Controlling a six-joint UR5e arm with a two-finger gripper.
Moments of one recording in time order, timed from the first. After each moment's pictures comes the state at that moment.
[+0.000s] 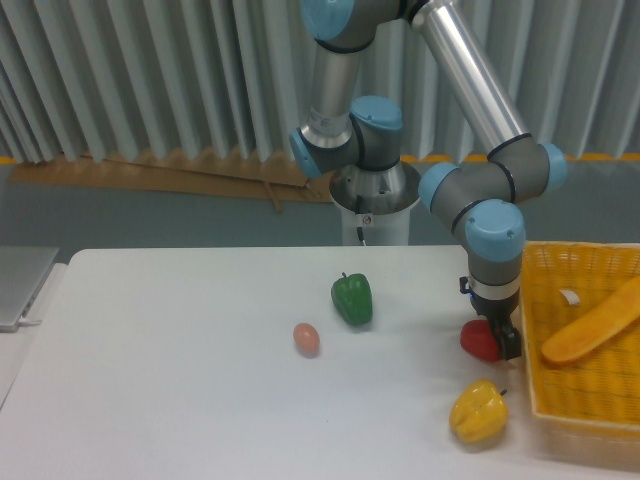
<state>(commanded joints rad) 2.62 -1.93 -1.72 -1.10 1.76 1.76</state>
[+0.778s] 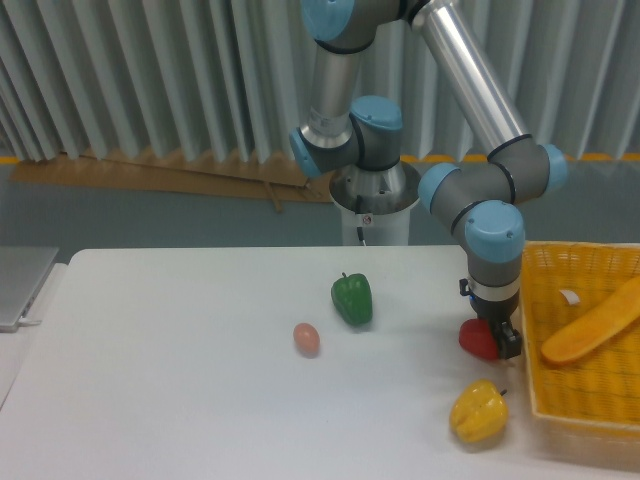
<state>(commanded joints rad) 2.61 -1.94 -1.71 -1.10 1.76 1.74</state>
